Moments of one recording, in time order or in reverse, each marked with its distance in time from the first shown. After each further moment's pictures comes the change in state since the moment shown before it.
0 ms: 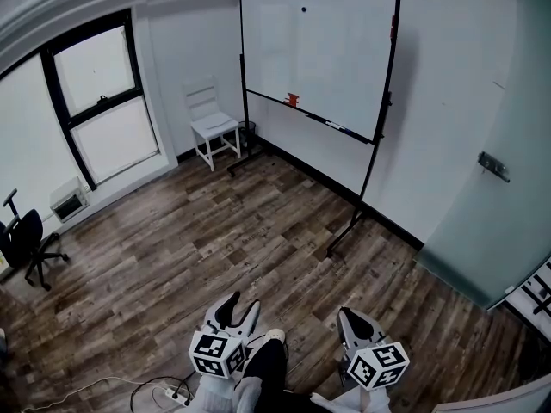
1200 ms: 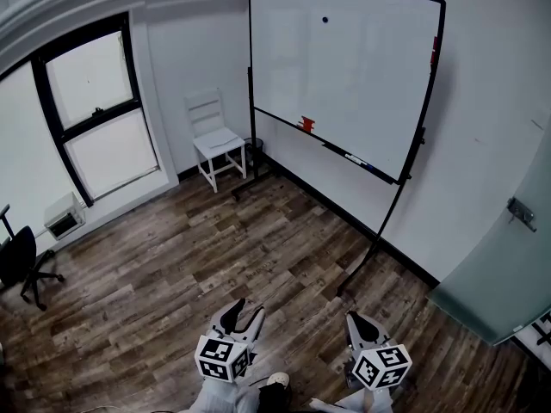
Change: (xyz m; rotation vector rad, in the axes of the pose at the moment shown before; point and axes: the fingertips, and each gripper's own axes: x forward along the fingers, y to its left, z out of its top) left arm 0.204 0.147 0.058 0.002 0.031 0.006; right arm 0.243 -0.092 0.072 -0.014 0.036 -0.036
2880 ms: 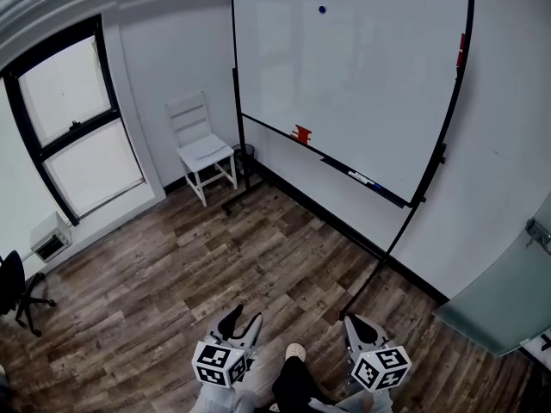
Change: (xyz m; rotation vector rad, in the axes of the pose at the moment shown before) left arm 0.191 0.097 0.019 -0.007 0.035 -0.028; right arm 0.192 -0.094 0.036 0.038 0.013 -0.015
